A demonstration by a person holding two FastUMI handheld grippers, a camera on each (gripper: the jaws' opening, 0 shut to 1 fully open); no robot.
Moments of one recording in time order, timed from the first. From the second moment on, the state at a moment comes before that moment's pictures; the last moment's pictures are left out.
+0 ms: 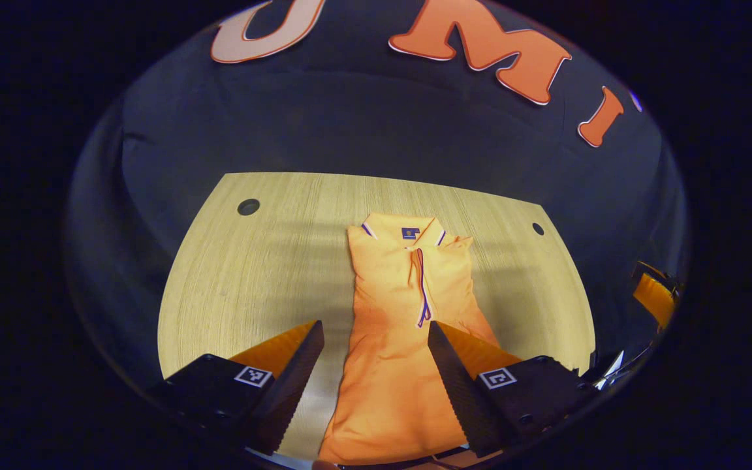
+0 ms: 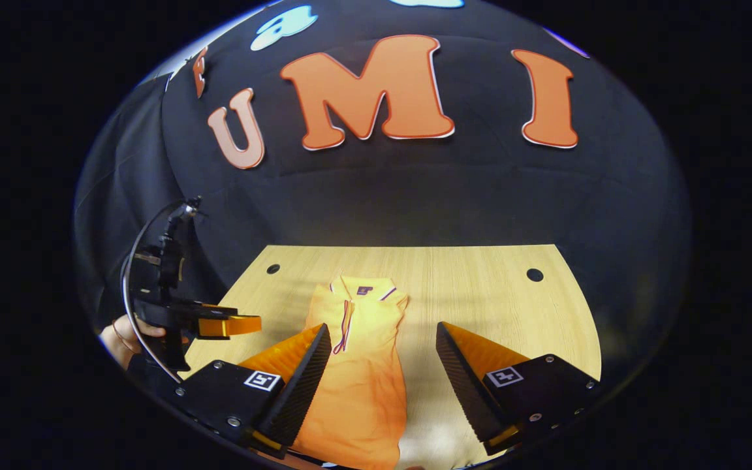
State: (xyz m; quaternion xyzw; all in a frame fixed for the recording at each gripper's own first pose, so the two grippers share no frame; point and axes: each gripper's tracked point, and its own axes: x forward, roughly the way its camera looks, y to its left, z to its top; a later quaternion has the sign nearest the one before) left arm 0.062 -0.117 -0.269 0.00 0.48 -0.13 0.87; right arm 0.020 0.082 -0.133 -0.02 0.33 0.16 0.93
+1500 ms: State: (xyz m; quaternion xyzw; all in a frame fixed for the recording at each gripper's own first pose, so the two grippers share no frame) left arm -0.207 -0.031 -0.413 0.05 0.62 -0.12 0.77; right arm -0.212 0.036 -0.377 -0.12 0.63 0.10 0.76
